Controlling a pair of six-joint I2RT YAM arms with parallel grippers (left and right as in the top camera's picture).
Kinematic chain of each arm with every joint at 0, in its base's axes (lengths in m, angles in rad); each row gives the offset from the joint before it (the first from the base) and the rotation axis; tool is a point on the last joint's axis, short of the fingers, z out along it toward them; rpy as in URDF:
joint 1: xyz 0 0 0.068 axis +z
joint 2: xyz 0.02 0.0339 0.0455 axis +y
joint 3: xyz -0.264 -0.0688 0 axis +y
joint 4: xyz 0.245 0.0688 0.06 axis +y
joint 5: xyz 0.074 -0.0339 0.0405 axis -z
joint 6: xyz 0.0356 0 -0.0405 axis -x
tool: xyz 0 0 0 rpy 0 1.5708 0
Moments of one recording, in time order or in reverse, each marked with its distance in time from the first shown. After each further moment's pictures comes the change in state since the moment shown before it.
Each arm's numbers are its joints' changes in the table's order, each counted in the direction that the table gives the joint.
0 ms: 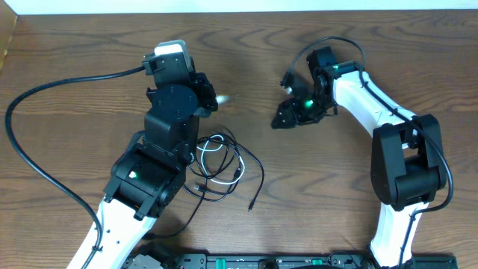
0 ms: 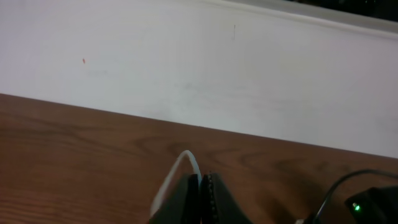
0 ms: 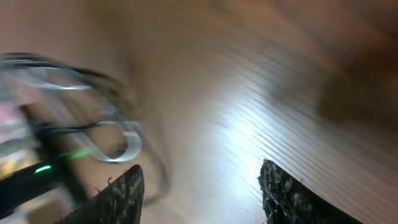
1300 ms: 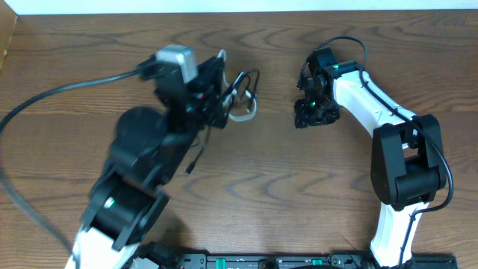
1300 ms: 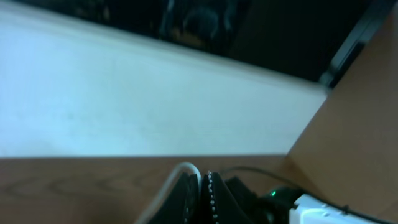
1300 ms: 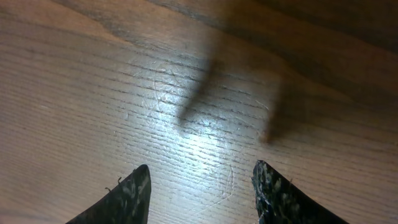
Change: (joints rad) left arm 0.000 -0.150 0.000 -0.125 0.414 0.040; right arm 0.000 0.000 -0.003 0.056 0.521 -0.194
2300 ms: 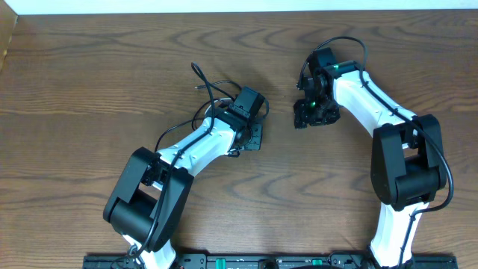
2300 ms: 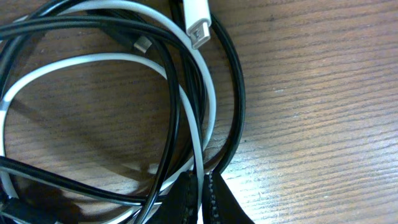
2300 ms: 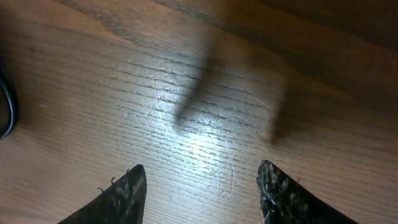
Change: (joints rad) left arm -0.032 0.913 0.040 0.301 0.120 0.034; right arm 0.000 0.000 -0.002 0.005 0.000 0.000
